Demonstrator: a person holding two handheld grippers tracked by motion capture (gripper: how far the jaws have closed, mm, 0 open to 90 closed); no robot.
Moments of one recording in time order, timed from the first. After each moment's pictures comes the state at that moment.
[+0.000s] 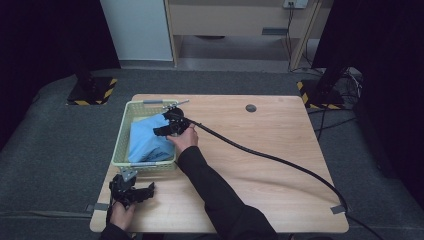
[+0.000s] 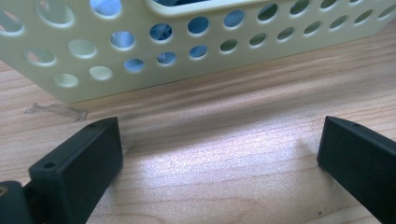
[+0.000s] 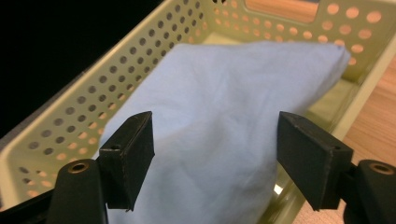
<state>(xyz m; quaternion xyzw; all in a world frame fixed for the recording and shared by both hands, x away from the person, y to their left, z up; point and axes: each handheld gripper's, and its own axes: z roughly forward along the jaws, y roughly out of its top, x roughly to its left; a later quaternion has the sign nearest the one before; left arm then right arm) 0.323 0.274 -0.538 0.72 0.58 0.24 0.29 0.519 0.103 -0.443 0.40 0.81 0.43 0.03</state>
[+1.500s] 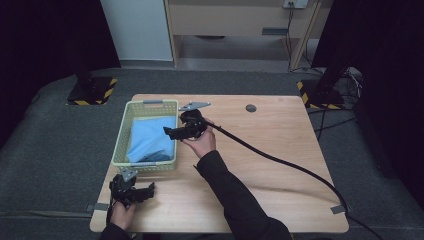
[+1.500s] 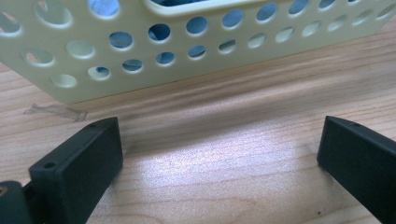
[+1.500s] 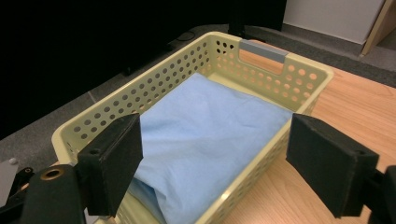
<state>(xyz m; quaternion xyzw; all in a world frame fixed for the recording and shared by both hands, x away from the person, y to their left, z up) 0.323 0.274 -0.538 0.72 0.58 0.24 0.29 0.477 0.043 -0.403 0.33 0.79 0.50 0.09</state>
